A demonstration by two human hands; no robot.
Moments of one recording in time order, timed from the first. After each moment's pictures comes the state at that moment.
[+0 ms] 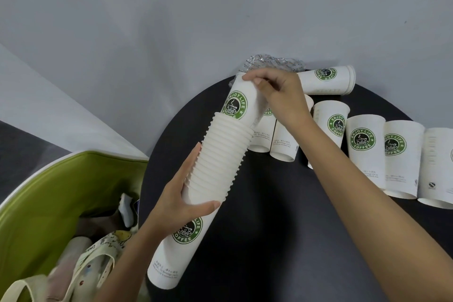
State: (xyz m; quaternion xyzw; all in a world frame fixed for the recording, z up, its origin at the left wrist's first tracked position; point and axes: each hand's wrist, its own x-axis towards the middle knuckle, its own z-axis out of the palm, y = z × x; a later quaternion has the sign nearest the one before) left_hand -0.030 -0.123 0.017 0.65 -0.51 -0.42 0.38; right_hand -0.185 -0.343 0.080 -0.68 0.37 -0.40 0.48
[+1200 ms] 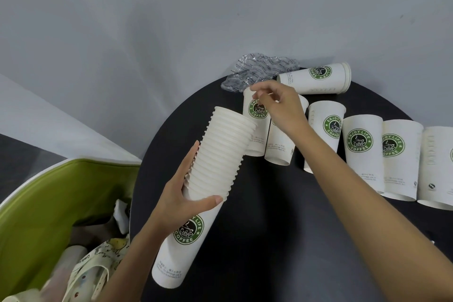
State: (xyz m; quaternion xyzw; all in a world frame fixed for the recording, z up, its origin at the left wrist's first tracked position) left_hand -0.035 -0.153 0.006 0.67 -0.49 -0.42 0.37; right_hand -0.204 -0.369 0.039 -0.68 0.46 -0.34 0.46
